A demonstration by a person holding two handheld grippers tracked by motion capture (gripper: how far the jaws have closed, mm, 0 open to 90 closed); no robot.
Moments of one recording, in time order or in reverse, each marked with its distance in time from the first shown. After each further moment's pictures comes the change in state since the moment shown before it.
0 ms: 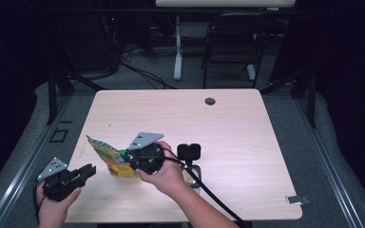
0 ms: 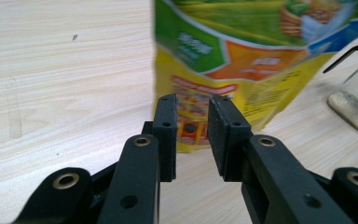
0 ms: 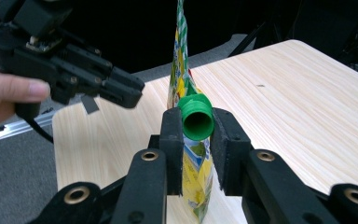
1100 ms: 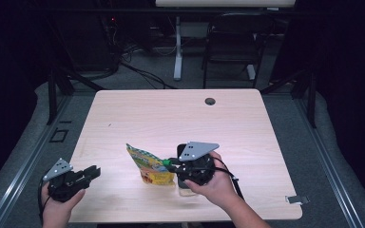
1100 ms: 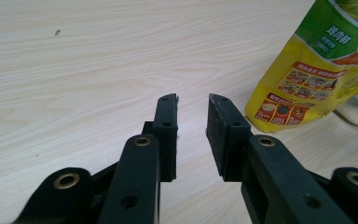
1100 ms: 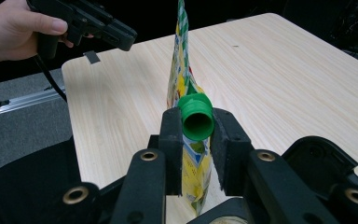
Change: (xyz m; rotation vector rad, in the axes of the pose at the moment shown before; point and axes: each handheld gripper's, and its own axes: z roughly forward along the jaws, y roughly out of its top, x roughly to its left) left arm -0.009 -0.001 0.006 0.026 -0.023 0.014; right arm -0.028 -0.055 -0.103 0.037 -0.002 -0.009
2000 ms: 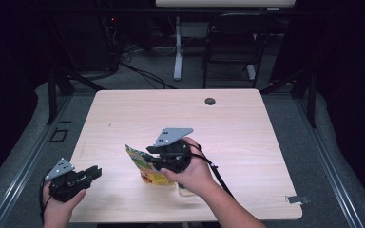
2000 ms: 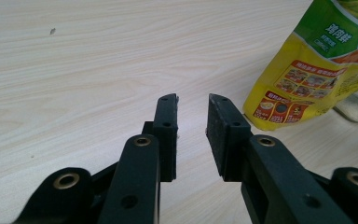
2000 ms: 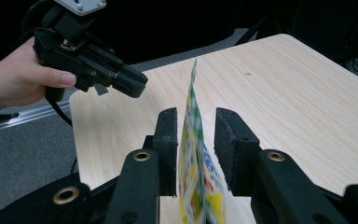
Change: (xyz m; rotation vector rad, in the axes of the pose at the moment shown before) left arm -0.001 0.000 0.003 0.004 -0.010 0.007; right arm 0.009 0.056 0.036 -0.012 0.026 0.004
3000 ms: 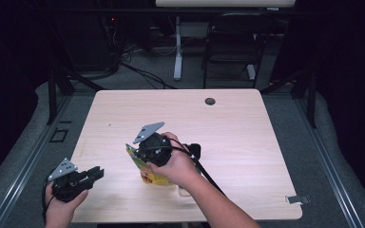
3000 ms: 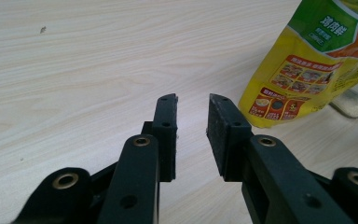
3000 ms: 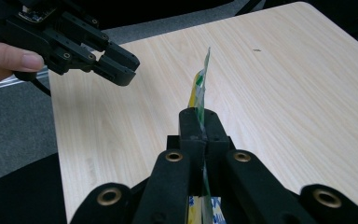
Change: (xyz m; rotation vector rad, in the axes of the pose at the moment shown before) left arm -0.004 0.000 0.005 0.014 -0.014 0.019; right arm -0.001 0.017 0.046 0.173 -0.003 -0.051
